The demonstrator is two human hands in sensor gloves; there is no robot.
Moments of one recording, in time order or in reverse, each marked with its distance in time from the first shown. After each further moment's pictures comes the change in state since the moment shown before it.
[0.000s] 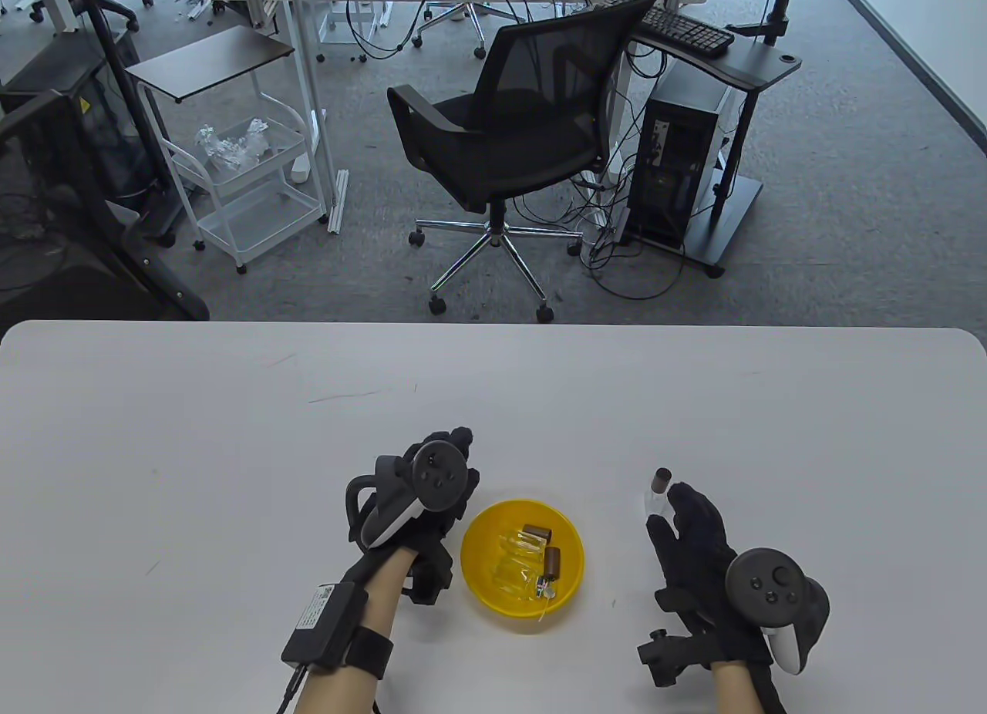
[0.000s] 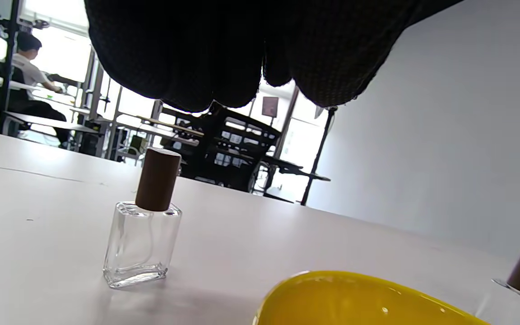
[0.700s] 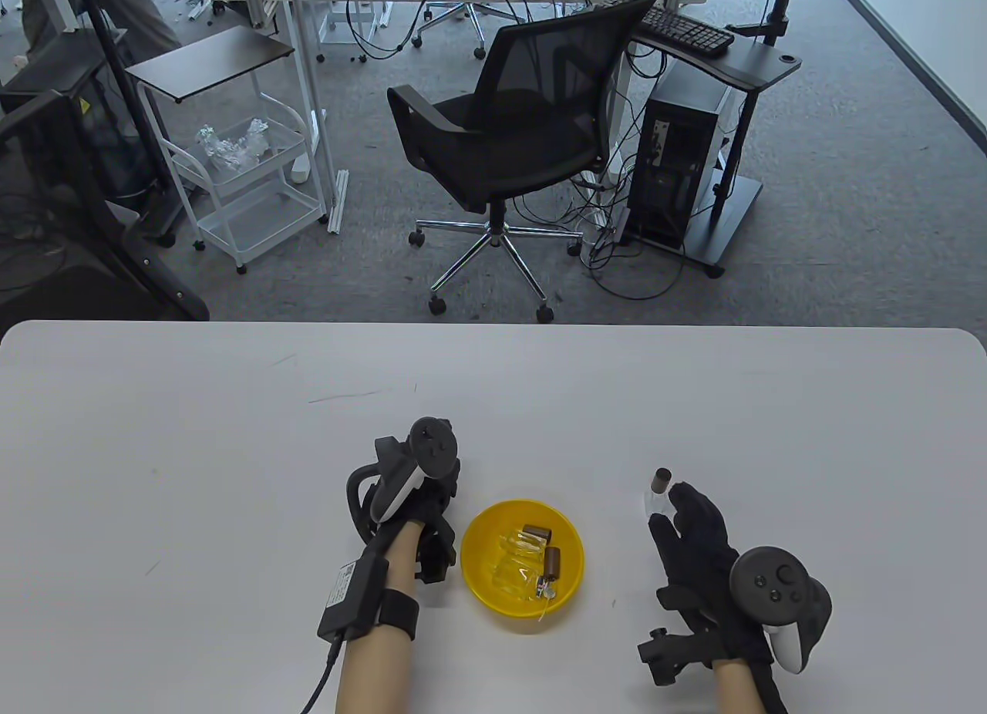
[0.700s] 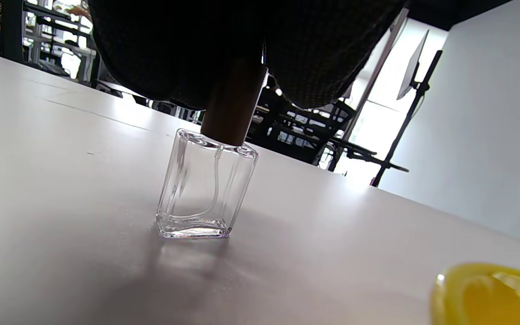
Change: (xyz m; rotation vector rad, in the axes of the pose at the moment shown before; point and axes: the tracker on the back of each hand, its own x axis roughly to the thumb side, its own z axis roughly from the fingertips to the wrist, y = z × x) left_hand -0.038 -0.032 -0.043 -0.066 0.282 0.055; right_hand -0.003 -0.002 -0.001 -0.005 0.023 -0.043
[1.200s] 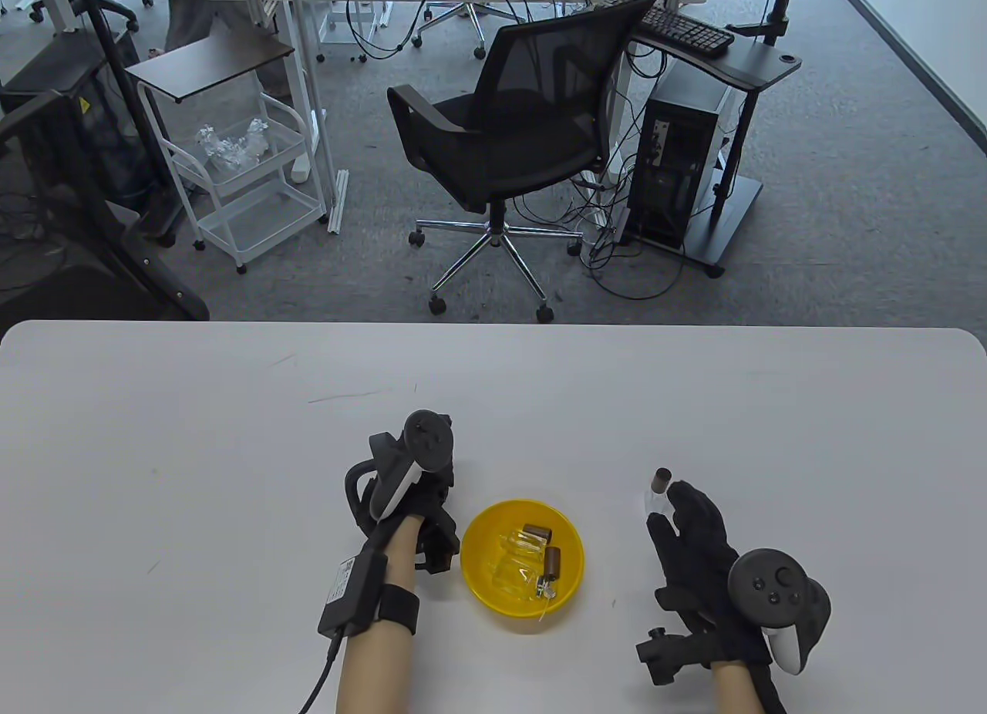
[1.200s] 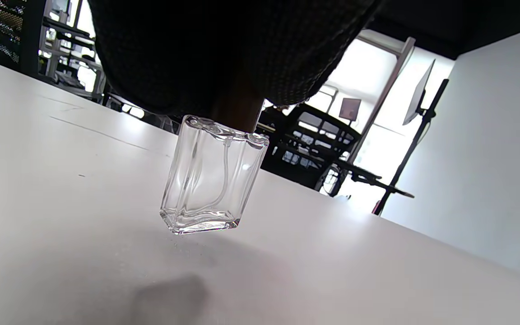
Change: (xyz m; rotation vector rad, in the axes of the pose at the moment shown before) left_hand 0.000 0.004 -0.003 0.058 0.031 0.031; right_hand 0.000 0.002 0.000 -0.012 -0.021 -0.001
